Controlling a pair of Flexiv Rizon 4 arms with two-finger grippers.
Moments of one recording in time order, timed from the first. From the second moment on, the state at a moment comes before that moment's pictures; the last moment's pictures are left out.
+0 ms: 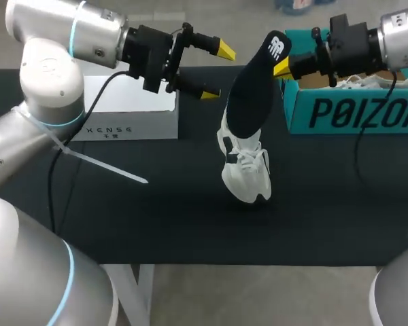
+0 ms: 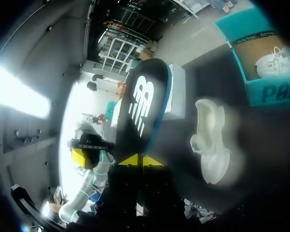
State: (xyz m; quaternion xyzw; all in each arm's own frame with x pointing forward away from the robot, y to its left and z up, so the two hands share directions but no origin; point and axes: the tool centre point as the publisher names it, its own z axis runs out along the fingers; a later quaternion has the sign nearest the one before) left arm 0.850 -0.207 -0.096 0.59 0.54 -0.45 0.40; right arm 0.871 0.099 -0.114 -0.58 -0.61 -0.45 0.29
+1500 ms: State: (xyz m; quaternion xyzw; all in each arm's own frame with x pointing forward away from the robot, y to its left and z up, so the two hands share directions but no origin) left arm 0.854 -0.233 -0.143 0.62 0.49 -0.48 0.39; right arm 0.881 0.128 -0.125 -0.57 -0.63 -0.39 0.36
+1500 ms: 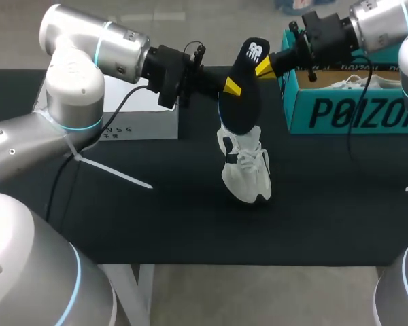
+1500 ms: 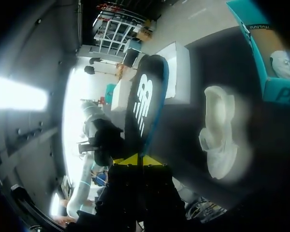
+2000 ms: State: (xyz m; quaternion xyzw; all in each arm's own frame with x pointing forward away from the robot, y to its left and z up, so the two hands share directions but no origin) left arm 0.856 -0.230 -0.148 0.62 0.50 -0.47 0.39; right arm 0.883 0.096 -0.131 -0.62 -0.67 -0.34 0.22
